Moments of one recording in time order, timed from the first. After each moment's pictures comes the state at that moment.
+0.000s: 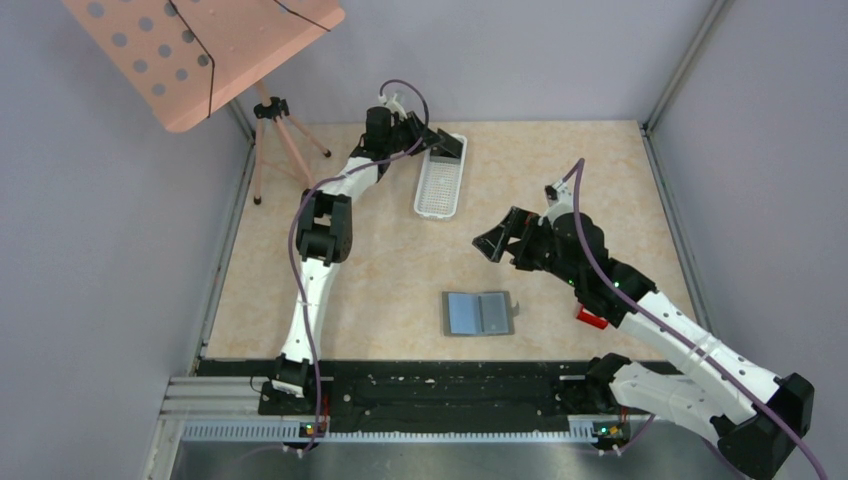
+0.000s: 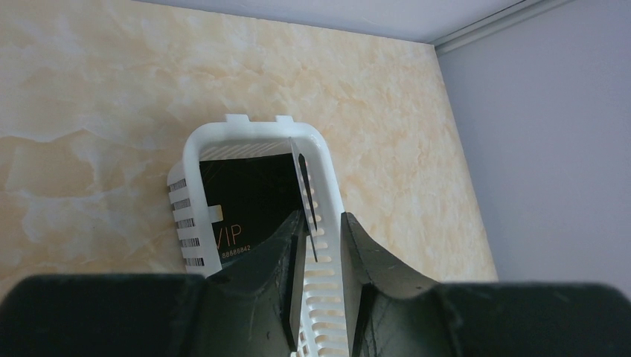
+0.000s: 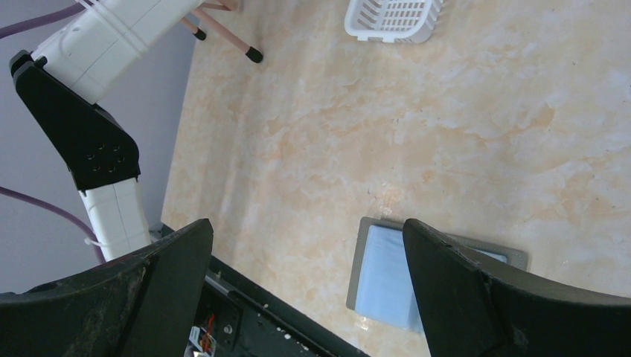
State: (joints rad) left arm -0.24 2.66 2.24 0.17 0.59 -0.77; right arm 0.68 0.89 0.79 -0.27 0.03 0.78
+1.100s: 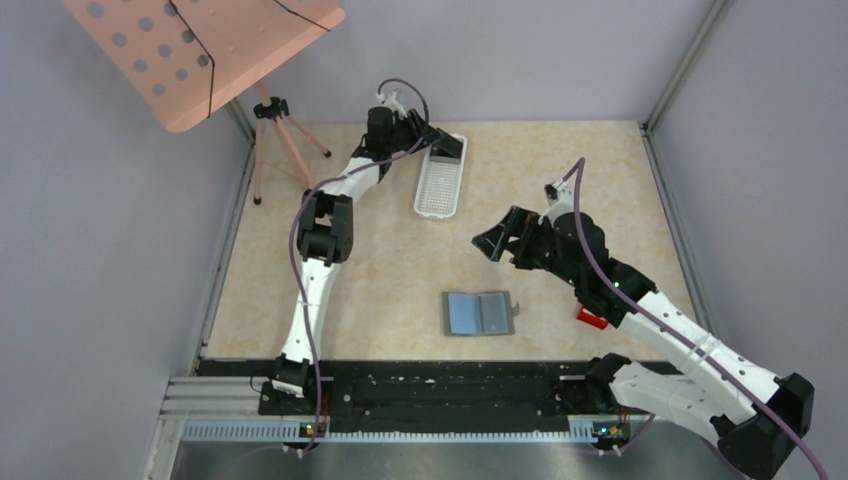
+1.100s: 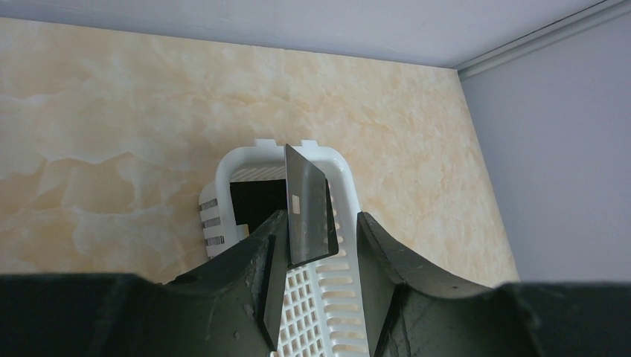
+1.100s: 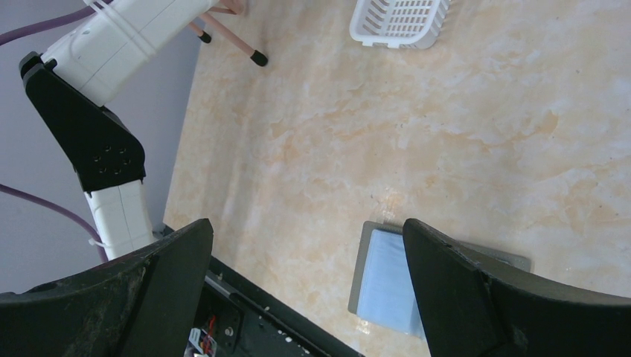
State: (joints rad) left arm -0.25 2.66 2.24 0.19 0.49 -0.73; right arm 0.68 0.89 0.79 -0.25 0.02 0.77
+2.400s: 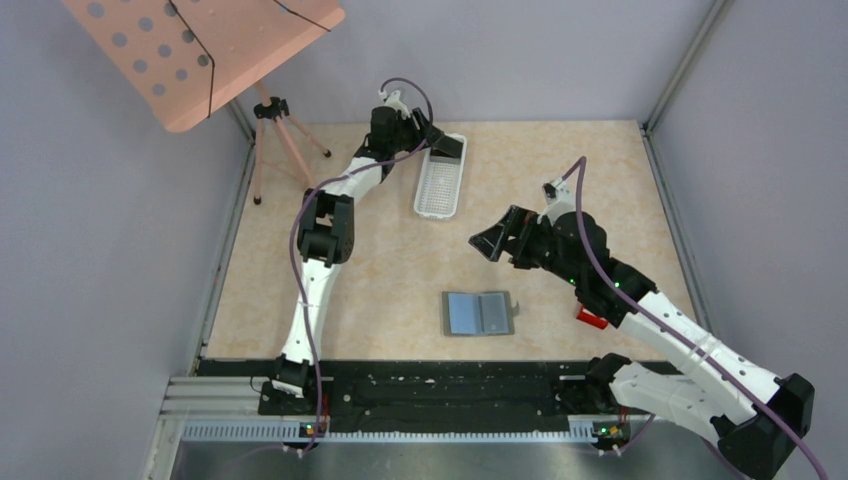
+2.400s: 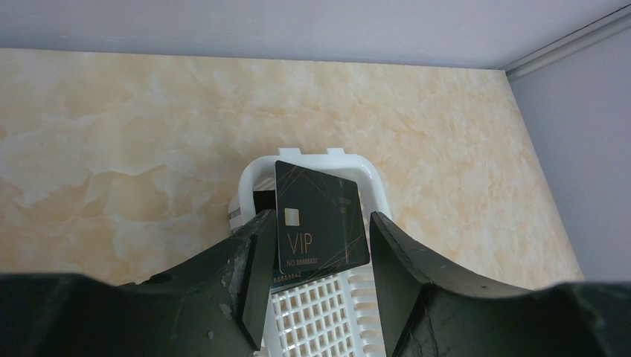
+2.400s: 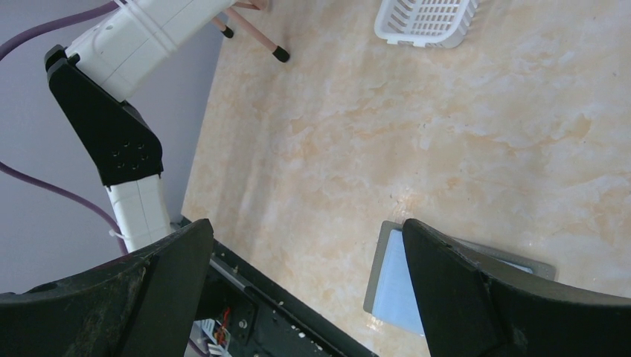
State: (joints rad) left arm -0.27 2.64 2.22 0.18 0.39 -0.60; right arm 0.68 0.89 0.79 -0.23 -0.02 0.78
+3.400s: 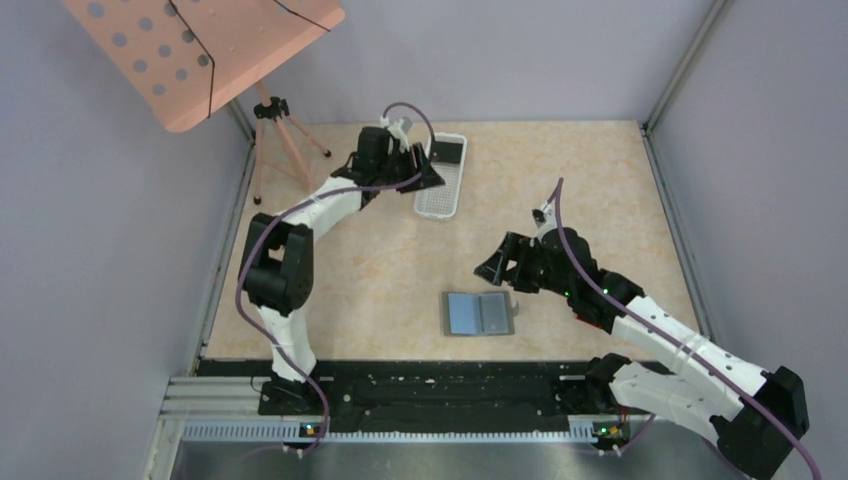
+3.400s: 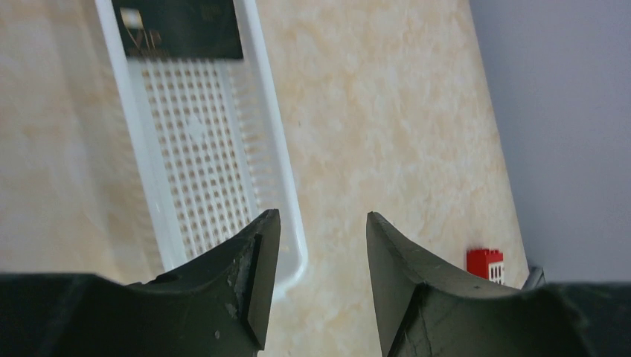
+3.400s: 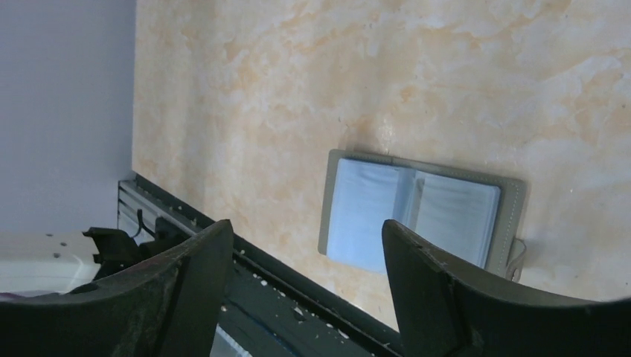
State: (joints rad) left arm -0.34 1.96 1.50 -0.03 0.48 -0.56; right arm 0.68 0.90 0.66 -0.29 -0.07 0.81
